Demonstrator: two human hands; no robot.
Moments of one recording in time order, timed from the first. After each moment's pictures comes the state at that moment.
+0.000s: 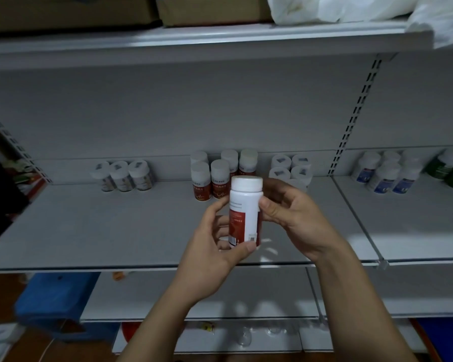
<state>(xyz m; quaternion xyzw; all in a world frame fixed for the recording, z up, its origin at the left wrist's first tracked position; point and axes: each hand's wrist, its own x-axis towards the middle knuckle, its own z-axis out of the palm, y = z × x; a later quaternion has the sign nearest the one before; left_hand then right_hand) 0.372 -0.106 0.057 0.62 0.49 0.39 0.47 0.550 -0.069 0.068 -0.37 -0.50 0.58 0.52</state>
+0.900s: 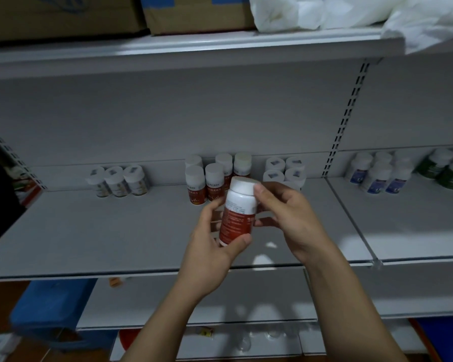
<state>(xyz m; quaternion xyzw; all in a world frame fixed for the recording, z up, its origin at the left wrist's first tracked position) 0.386 -0.100 0.054 0.61 0.51 0.43 0.42 0.544 -0.074 0.077 -0.47 -0.47 0.53 0.53</state>
